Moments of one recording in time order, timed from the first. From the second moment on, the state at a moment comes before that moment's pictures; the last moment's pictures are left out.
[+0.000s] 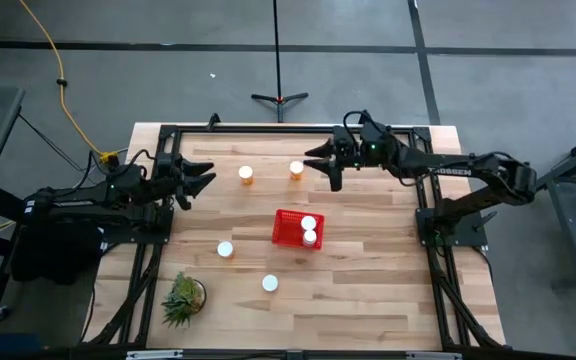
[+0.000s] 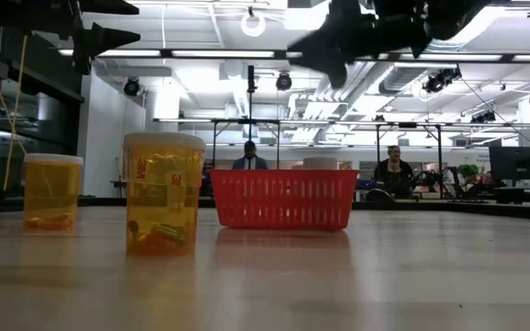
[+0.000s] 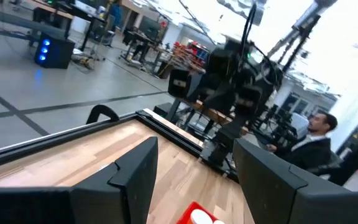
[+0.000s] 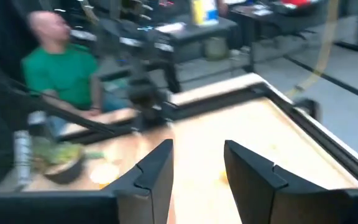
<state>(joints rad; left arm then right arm) 0.06 0.28 0.35 0.02 -0.31 -0.44 -0.39 1.35 0.84 0.35 -0.31 0.20</state>
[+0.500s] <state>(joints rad) 0.06 0.28 0.35 0.02 -0.49 -0.51 -0.47 1.40 0.81 0.23 -0.31 0.02</state>
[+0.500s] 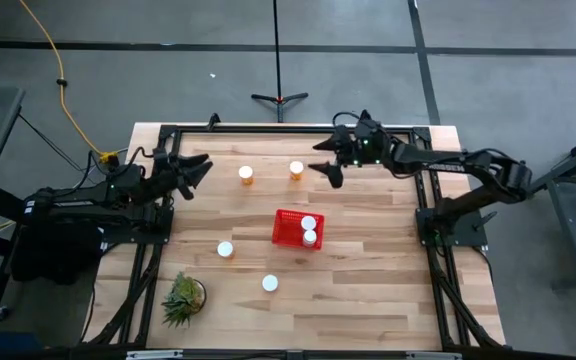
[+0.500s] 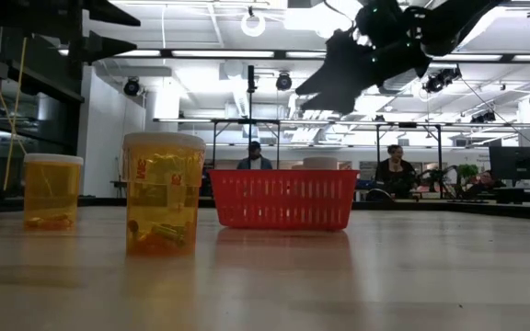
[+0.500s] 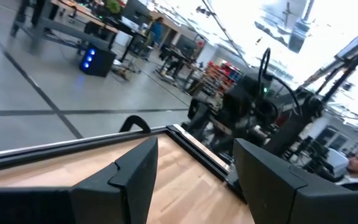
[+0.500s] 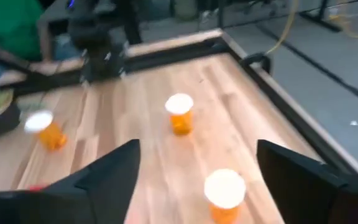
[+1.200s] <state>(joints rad) 0.06 0.28 0.35 0.01 -0.51 -0.50 -0.47 1.80 1.28 -0.21 -0.29 -0.12</state>
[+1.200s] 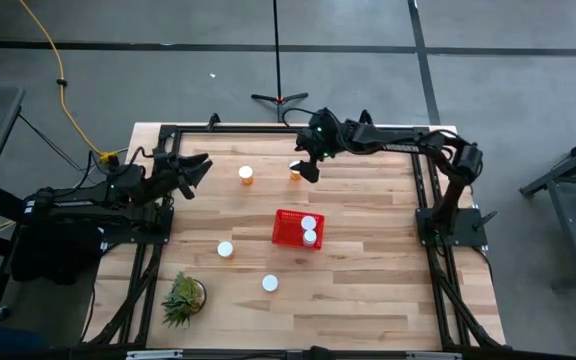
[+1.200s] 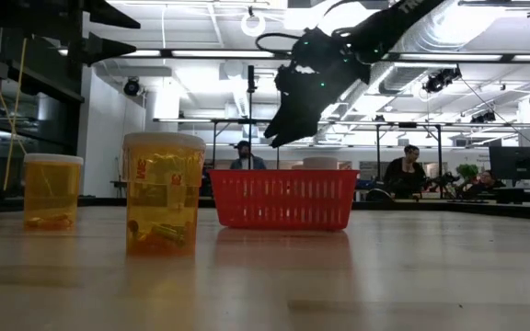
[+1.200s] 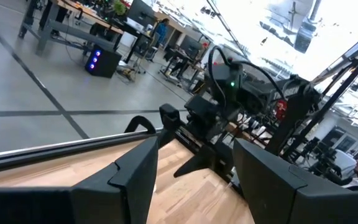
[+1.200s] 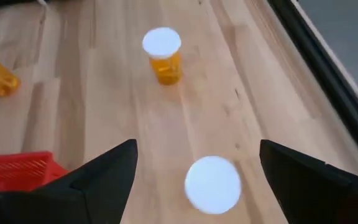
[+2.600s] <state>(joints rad) 0.06 0.28 0.35 -0.01 -0.51 -0.50 -0.47 2.02 1.34 -0.28 -0.25 -0.37</state>
